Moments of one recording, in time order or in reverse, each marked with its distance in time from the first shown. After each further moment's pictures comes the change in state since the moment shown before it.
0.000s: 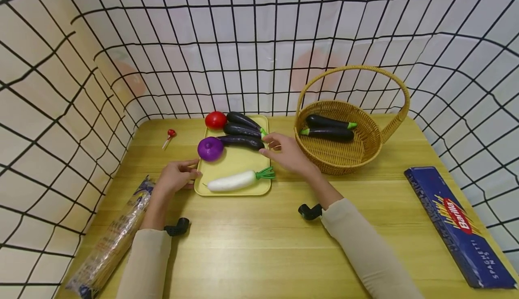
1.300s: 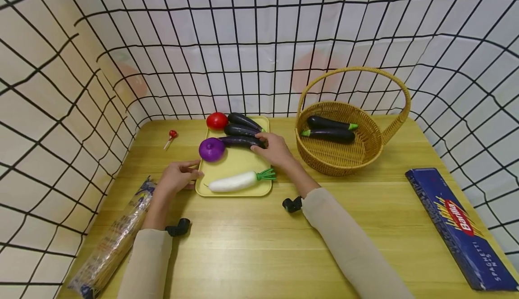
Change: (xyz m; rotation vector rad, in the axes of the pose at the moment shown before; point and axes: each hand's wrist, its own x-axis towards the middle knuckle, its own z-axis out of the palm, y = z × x) left_hand 0.001 0.001 0.001 -0.008 0.004 -0.021; right_hand 0.040 0.007 0.031 -0.117 0.068 0.086
